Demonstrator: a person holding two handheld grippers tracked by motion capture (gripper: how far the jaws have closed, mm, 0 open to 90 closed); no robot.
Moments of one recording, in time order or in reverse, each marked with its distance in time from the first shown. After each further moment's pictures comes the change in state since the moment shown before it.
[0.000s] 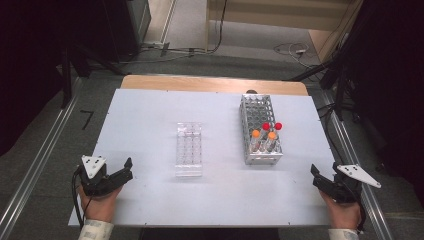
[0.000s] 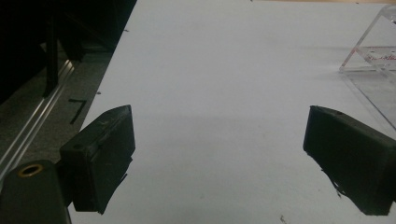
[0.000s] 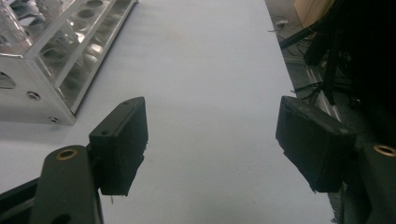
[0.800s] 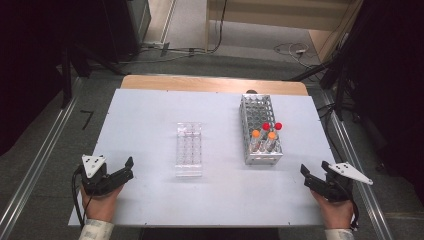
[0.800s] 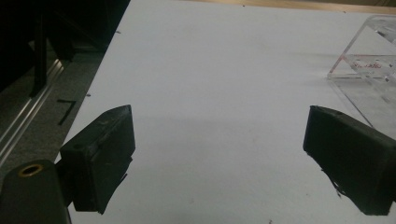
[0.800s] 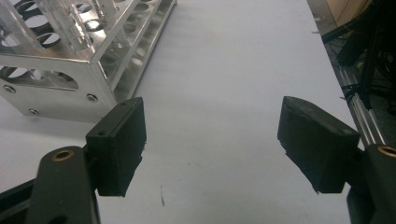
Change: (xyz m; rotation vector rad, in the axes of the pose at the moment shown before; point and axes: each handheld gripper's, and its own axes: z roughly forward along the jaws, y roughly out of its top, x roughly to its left) left arm -0.001 0.001 0.001 -0.007 -0.034 -0.022; right arm 0.020 0.005 0.002 0.011 0.112 -0.003
